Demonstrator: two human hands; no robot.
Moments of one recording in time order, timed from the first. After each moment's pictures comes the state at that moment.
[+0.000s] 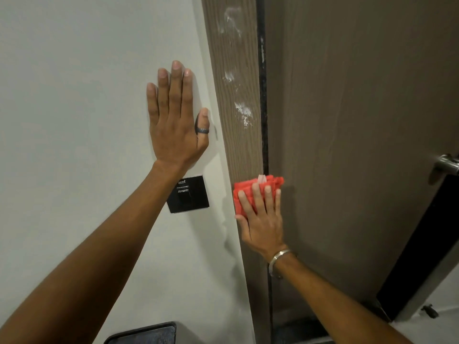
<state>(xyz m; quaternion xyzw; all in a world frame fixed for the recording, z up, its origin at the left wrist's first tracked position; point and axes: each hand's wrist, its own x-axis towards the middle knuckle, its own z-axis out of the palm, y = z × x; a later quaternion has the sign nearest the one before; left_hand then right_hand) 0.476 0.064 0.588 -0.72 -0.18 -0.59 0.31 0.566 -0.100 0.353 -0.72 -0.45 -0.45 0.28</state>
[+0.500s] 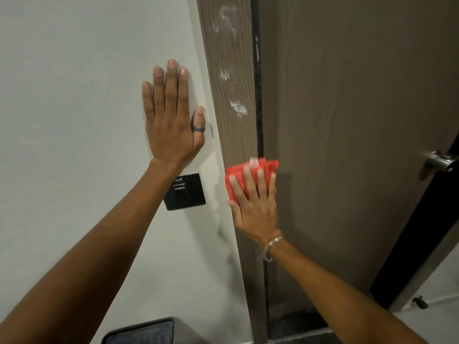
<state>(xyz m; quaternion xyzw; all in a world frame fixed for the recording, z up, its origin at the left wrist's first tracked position) 0.478 0.065 0.588 -0.71 -0.19 -0.60 0.32 0.570 -0.095 0.382 -0.71 -0.45 -0.47 0.27</state>
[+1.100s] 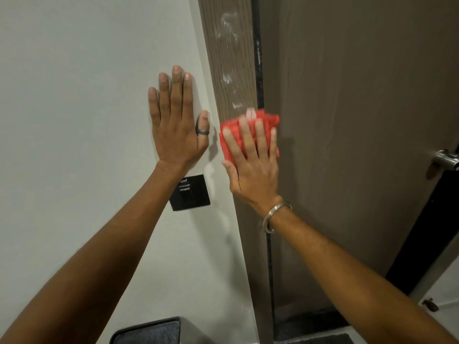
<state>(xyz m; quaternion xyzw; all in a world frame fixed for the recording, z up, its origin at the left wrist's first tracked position) 0.478 0.063 0.589 -0.72 -0.20 -0.58 0.31 0.582 -0.074 0.481 -0.66 -0.43 -0.51 0.35</state>
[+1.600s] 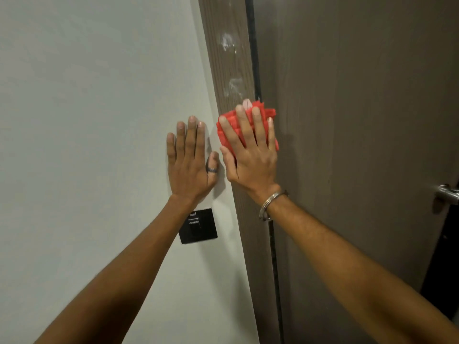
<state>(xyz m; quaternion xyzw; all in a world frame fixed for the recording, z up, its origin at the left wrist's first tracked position) 0.472 0.059 0.591 -0.75 -0.21 -0.55 0.29 0.591 -0.059 0.590 -0.61 -0.41 -0.57 0.37</state>
